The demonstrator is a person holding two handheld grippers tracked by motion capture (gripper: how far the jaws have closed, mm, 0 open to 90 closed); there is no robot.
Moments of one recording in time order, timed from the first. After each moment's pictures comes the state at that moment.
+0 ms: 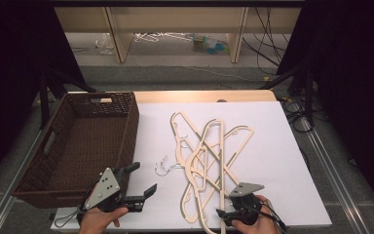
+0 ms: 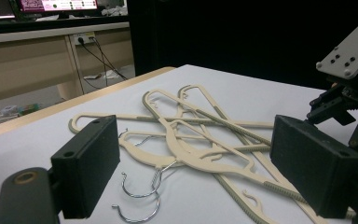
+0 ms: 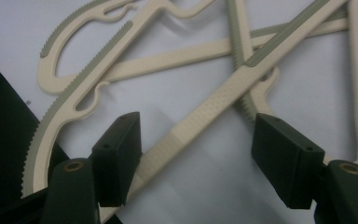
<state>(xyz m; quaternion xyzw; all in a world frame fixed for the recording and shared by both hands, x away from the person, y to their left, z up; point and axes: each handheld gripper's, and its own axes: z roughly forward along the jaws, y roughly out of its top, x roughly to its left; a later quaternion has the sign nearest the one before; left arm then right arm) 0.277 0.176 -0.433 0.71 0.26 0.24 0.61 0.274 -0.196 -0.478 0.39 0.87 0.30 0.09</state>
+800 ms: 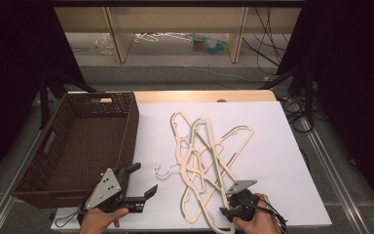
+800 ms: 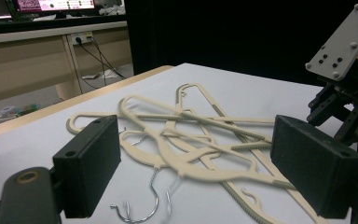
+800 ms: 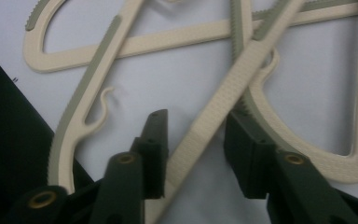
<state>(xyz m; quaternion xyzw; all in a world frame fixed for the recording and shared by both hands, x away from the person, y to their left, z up) 0.277 0.175 -0.434 0.72 0.25 0.24 0.61 0.285 -0.195 -0.471 0.37 0.89 0.25 0.08</state>
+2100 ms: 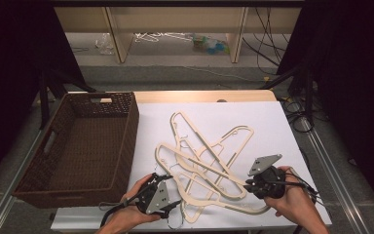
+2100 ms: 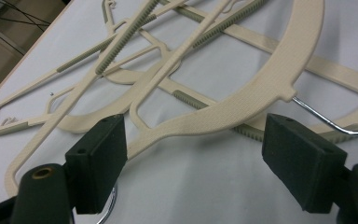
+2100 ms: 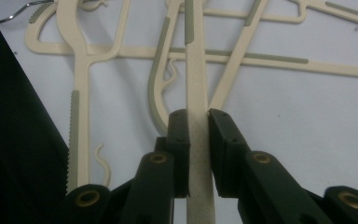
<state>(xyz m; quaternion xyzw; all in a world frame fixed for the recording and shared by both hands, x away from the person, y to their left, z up) 0.301 0.098 -0.489 0.89 0.07 0.25 0.38 0.313 -0.241 -0.388 0.27 0.93 0.22 0.11</state>
